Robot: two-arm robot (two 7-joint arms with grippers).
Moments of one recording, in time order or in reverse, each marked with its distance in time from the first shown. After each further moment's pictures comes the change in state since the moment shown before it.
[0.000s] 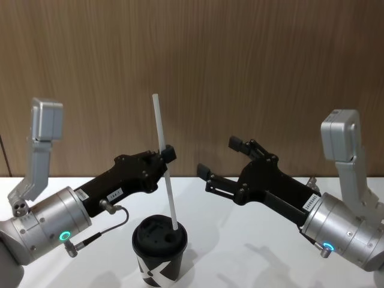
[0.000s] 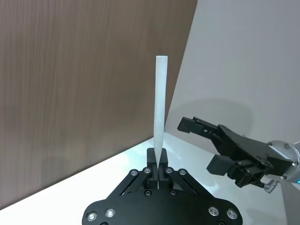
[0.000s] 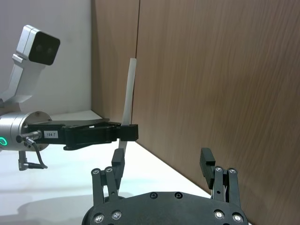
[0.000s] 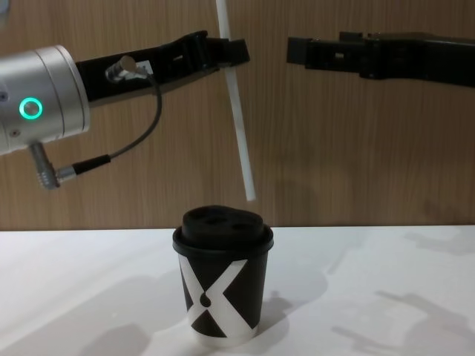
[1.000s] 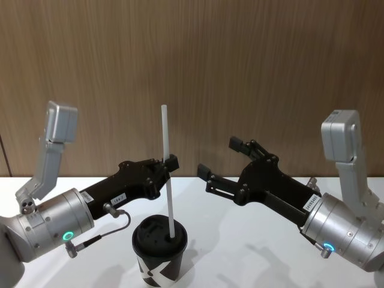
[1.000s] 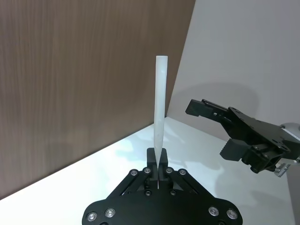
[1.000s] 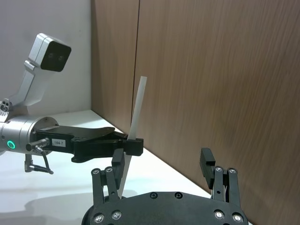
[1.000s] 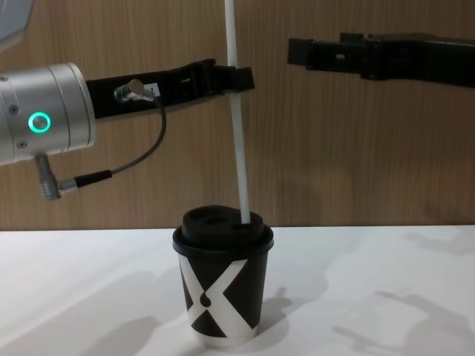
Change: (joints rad) left arm -0.037 0.003 0.028 0.041 0.036 0.045 -0.016; right arm -0.002 0.002 0.001 -0.002 0.000 0.001 -0.001
